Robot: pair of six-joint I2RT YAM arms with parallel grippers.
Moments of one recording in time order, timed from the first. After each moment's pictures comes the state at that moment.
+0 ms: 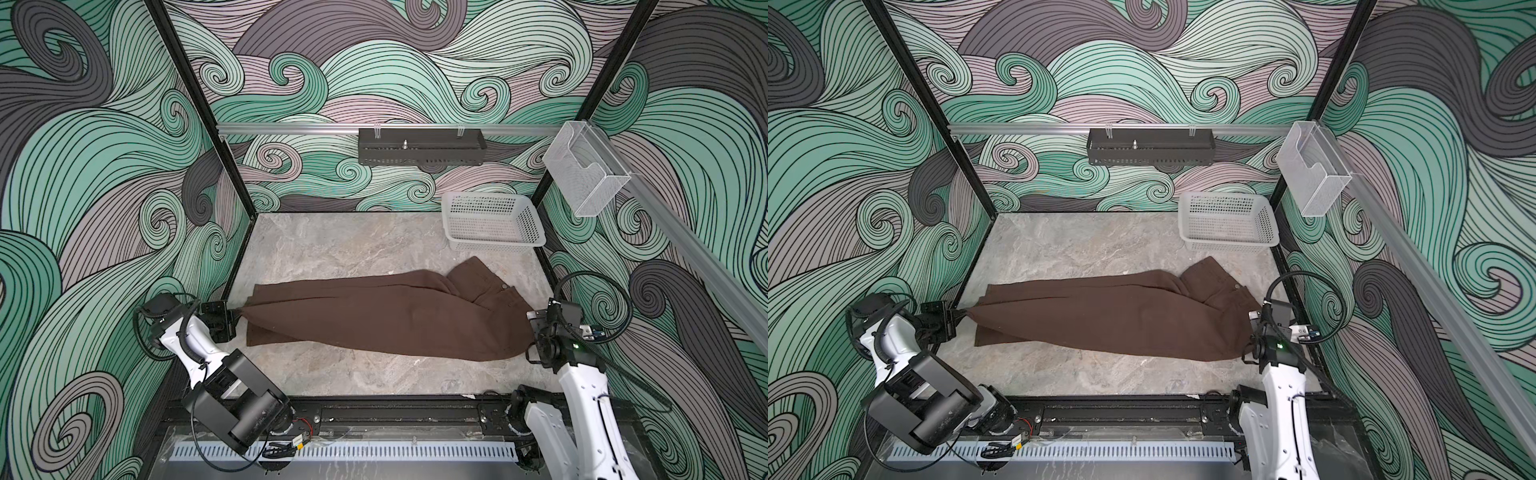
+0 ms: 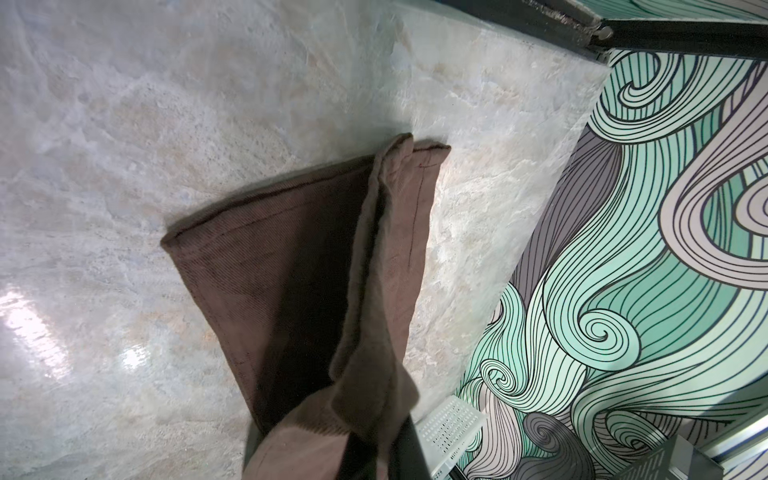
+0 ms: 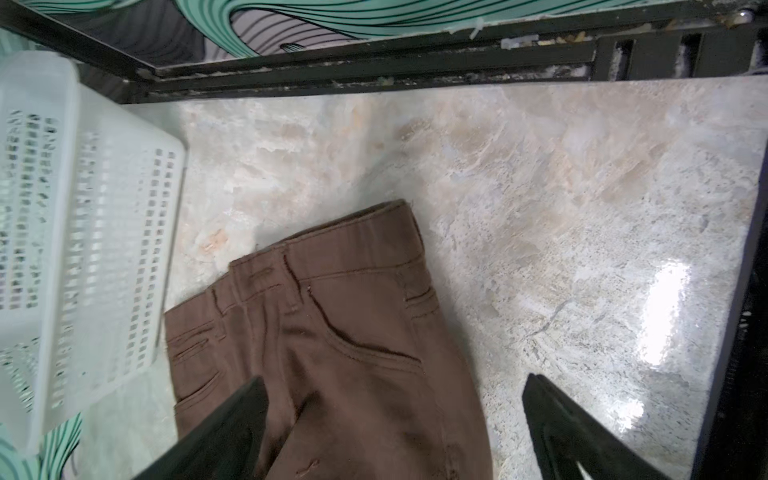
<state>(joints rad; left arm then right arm) 0.94 1.22 0.90 -0.90 0.61 -0.82 -0.28 0.75 0.55 -0.78 0.22 1.11</state>
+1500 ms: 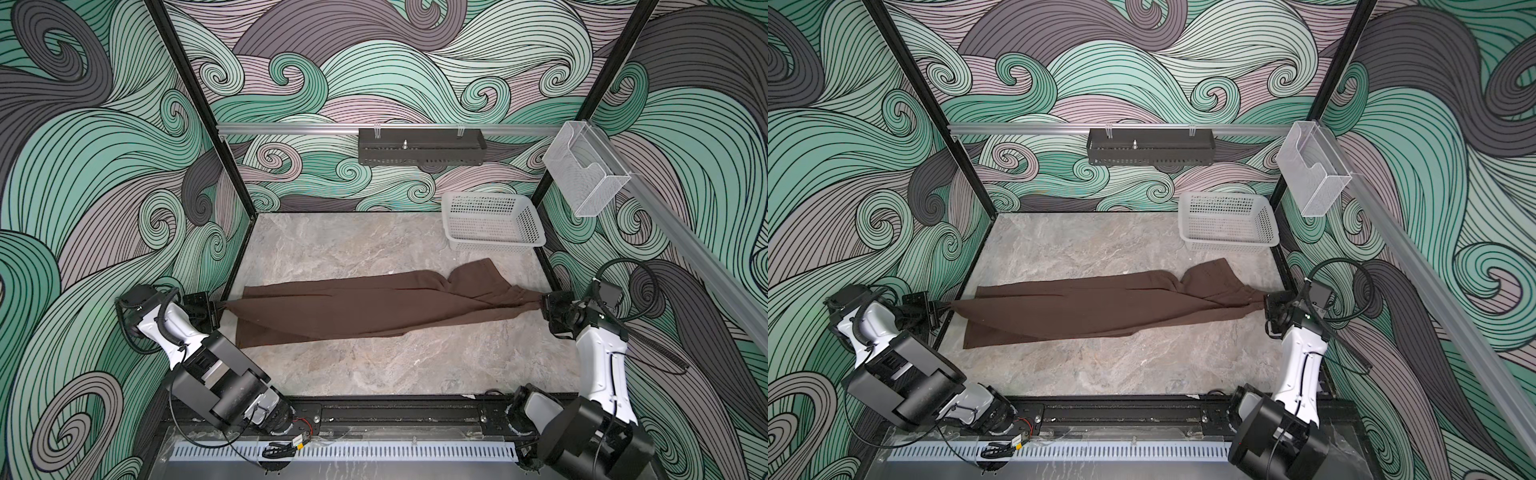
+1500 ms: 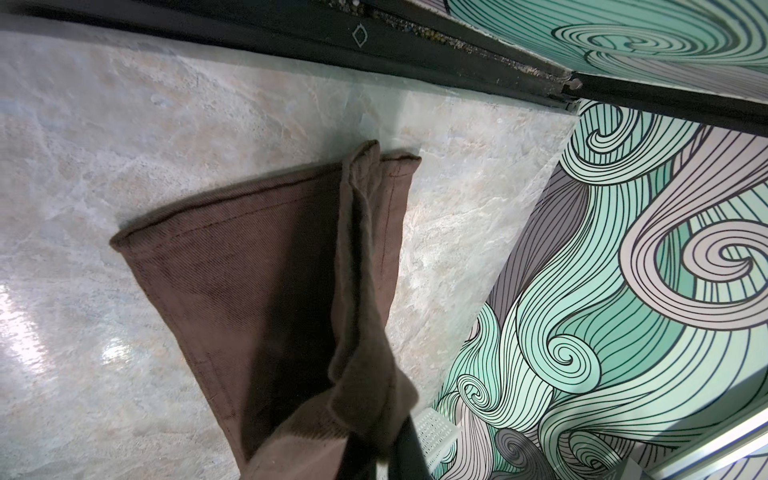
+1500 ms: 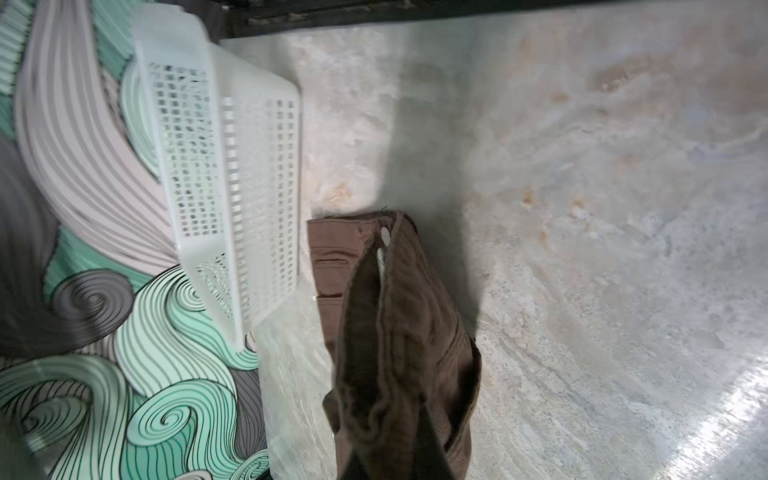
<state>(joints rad) 0.99 1.38 1.08 -0.95 0.62 -0.83 -0.57 1.05 0.72 -0.63 -0.35 0.96</state>
